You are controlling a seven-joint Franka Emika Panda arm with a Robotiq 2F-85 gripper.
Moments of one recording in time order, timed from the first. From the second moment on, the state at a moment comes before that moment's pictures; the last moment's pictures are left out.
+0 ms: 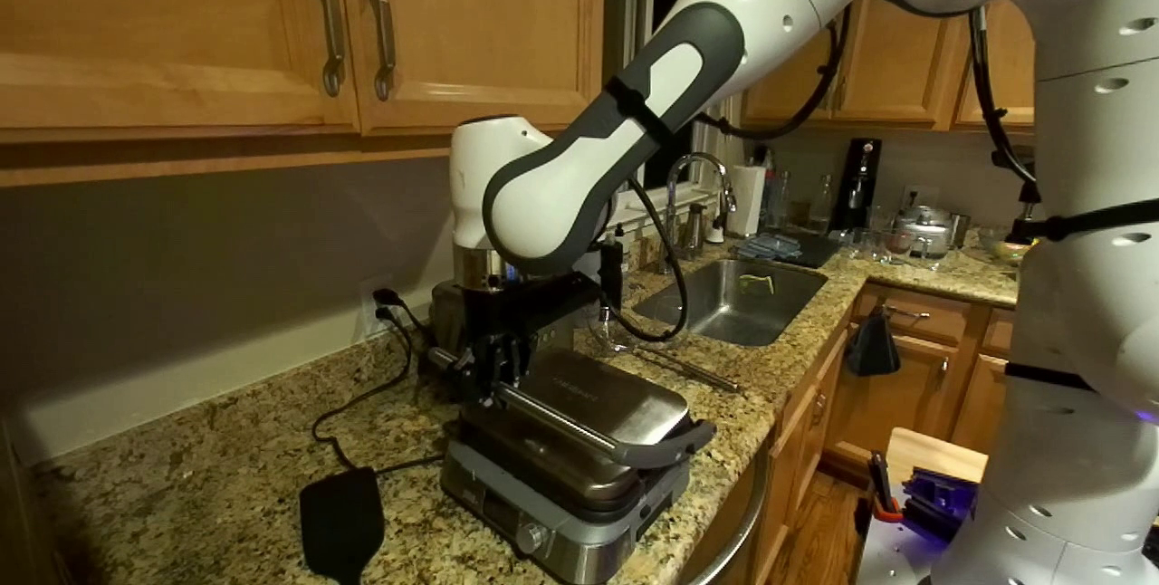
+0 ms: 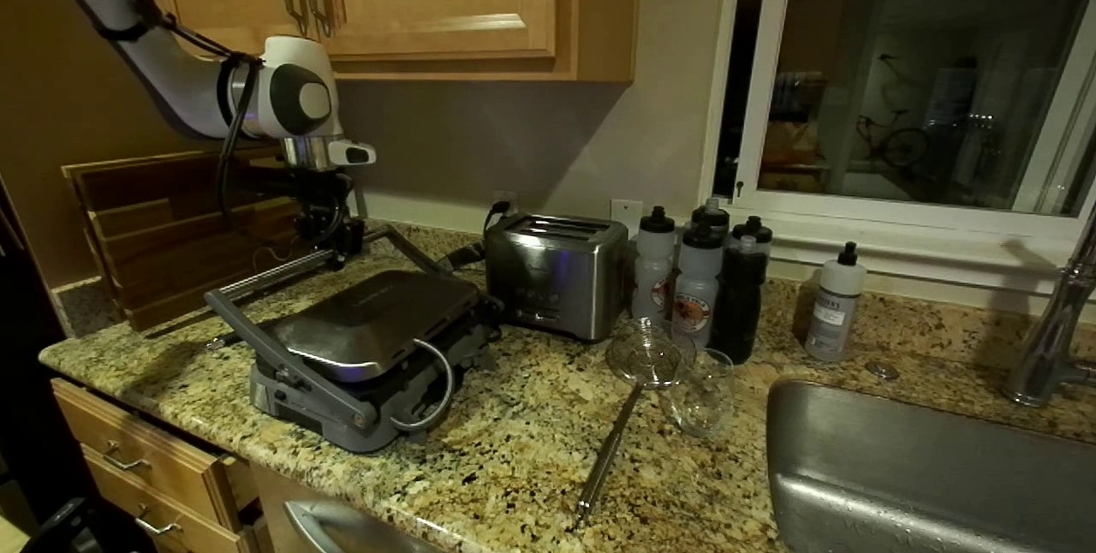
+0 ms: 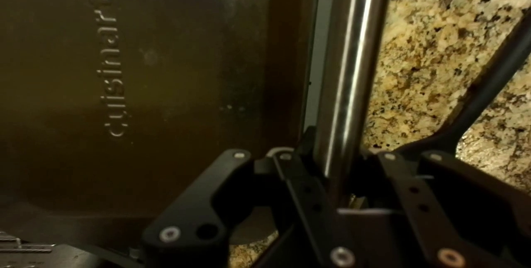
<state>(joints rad) 0.17 0.24 0.17 -2.14 -0.07 2.42 0.36</state>
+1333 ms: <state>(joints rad) 0.05 -0.13 0.05 -2.30 -0.12 2.37 0.36</state>
